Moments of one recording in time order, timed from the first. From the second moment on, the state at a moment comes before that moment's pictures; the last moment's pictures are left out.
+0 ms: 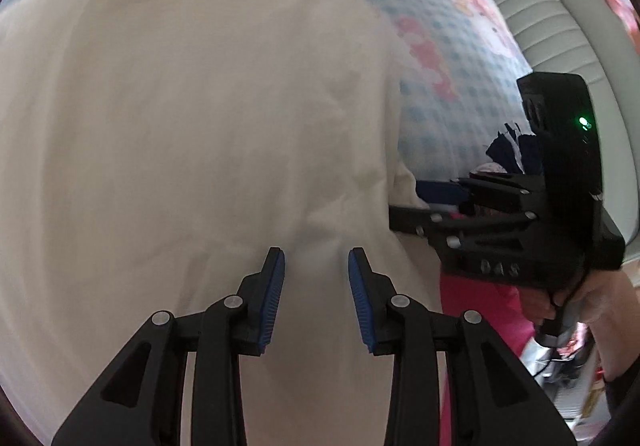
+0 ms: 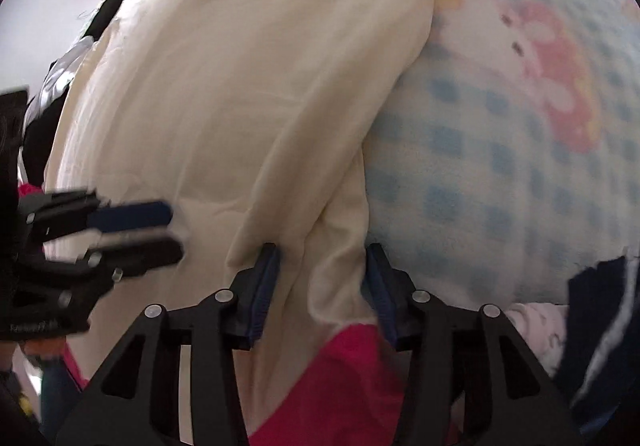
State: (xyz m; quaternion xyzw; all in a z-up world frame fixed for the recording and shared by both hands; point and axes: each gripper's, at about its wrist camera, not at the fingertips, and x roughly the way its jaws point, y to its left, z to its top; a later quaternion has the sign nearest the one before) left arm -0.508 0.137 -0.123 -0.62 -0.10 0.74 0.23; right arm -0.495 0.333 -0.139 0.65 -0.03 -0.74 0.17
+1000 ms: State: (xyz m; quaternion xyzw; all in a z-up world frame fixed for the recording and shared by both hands) left arm -0.510 -0.088 -0.086 -0.57 -0.25 0.78 -0.02; right arm -0.513 0.410 -0.071 0.62 -0.12 -0.77 0.04
